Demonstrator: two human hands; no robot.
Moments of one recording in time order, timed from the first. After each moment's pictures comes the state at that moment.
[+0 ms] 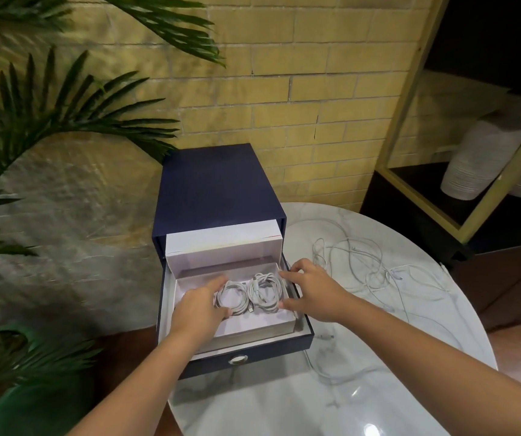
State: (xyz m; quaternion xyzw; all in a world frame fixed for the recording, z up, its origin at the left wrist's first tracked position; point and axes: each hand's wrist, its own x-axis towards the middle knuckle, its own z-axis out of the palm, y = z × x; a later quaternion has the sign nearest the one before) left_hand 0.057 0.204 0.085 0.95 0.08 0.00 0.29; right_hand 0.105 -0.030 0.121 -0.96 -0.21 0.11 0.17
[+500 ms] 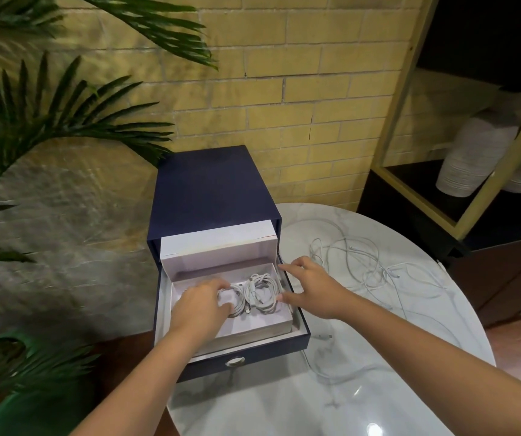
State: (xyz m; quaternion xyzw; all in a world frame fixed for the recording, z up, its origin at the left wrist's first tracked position) left_hand 0.058 0.193 0.104 0.97 0.06 0.01 0.24; right_hand 0.109 -0.038 0.118 -0.94 -0.21 0.11 0.24
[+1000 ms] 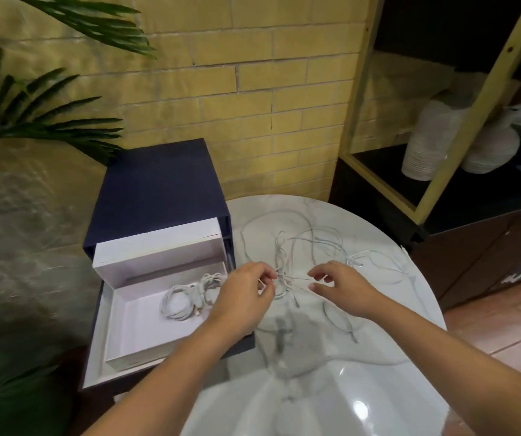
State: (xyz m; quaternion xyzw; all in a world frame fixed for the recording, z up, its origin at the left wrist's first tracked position) left_hand 0.077 0.047 0.123 0.92 -0.11 0.04 0.38; right_hand 0.111 -0.177 0.100 -0.94 -0.11 0.09 0.30
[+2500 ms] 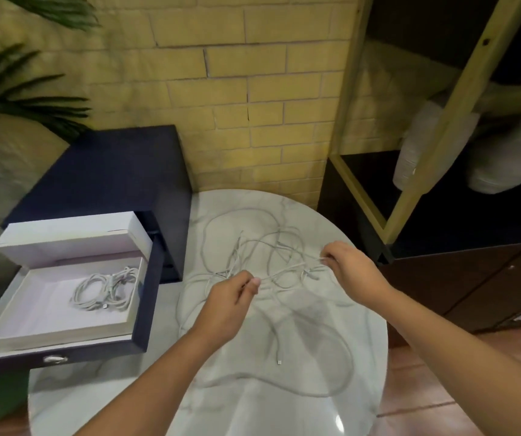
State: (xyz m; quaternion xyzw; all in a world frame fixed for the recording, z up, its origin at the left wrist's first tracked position) left_hand 0.104 -0.103 0.080 0.89 0.00 0.06 0.46; right_hand 0.206 -0.349 0.086 -0.94 -0.23 -0.03 0.25
